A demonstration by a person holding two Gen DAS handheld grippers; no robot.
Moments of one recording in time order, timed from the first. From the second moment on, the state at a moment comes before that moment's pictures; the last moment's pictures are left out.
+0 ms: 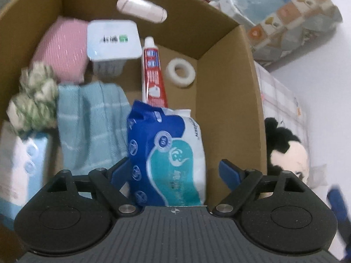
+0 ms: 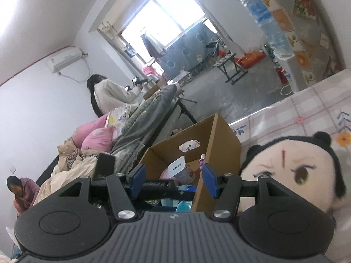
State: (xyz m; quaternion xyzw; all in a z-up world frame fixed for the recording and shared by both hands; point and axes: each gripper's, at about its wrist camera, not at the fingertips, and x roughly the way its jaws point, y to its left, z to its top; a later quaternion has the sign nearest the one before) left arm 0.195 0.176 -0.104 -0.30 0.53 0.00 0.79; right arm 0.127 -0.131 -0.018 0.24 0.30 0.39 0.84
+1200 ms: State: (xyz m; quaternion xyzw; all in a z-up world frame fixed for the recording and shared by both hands) left arm -0.052 0.085 0.007 -0.06 0.34 0.07 0.93; right arm -0.048 -0.148 -0.003 -0.01 0.22 0.19 0.96
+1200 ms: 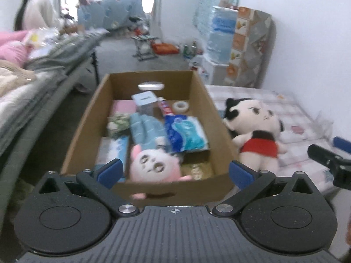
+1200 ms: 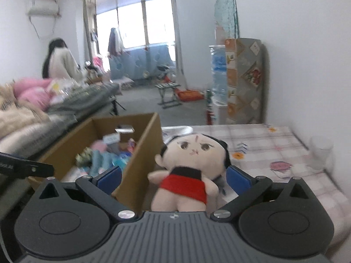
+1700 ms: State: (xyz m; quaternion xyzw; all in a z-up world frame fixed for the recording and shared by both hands) left arm -0.070 0.066 -0.011 -0.02 0.33 0.12 0.94; right arm -0.078 -0.126 -0.004 -0.02 0.24 0.16 0.96
